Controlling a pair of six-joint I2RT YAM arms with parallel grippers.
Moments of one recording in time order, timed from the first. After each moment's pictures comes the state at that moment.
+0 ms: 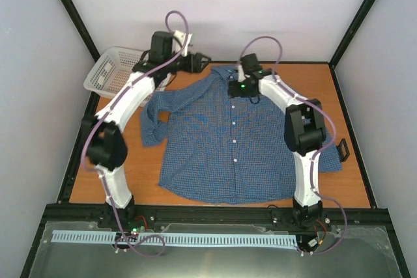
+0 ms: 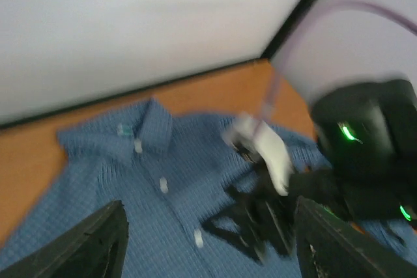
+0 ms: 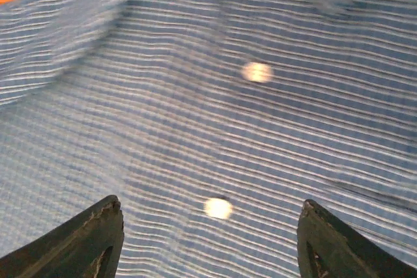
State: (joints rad) left arm -0.34 1.98 1.90 -0.35 0.48 -0.21; right arm 0.31 2.14 1.76 -0.65 -0.14 0.17
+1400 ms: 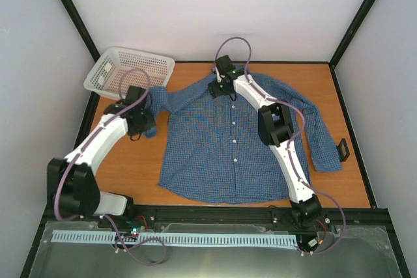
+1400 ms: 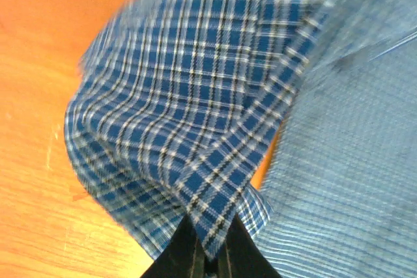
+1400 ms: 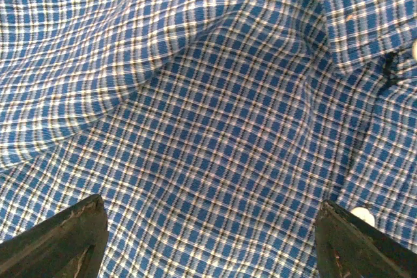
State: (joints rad) left arm -0.21 1.40 0.99 -0.78 -0.14 -0.59; right arm 0.47 2.59 2.35 -0.78 -0.01 0.10
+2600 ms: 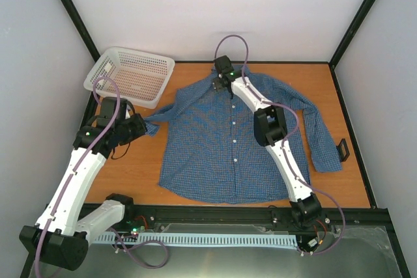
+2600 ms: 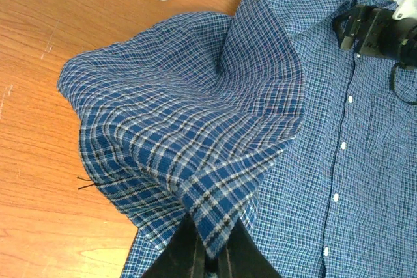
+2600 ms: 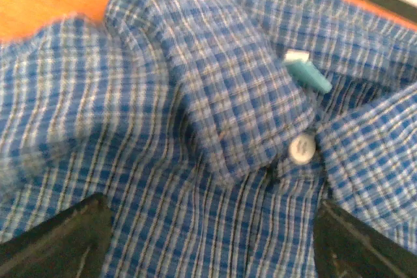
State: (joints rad) left arm -0.21 0.95 1.02 -0.93 0.06 -0.68; right arm 0.46 2.73 2.54 -0.71 0.23 0.02
